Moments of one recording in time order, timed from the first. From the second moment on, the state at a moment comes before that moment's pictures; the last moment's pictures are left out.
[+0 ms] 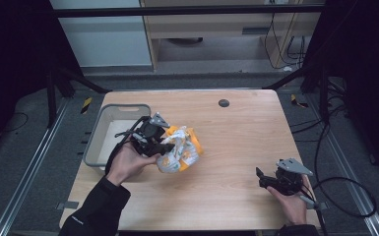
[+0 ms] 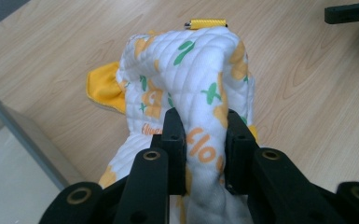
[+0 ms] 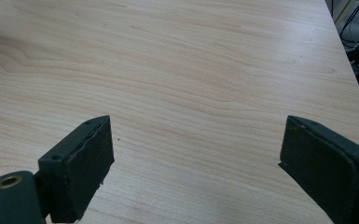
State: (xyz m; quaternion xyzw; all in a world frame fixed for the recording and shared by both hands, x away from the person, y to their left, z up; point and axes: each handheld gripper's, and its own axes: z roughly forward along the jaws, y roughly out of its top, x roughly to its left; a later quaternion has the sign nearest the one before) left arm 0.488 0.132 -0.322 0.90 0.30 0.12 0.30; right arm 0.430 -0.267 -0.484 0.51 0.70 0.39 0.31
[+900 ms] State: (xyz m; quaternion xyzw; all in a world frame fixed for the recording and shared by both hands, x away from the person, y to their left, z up) left arm 0.482 0.096 -0.361 0.92 0.26 0.09 0.28; right arm 0.430 -0.267 -0.484 0.51 0.70 0.39 0.31
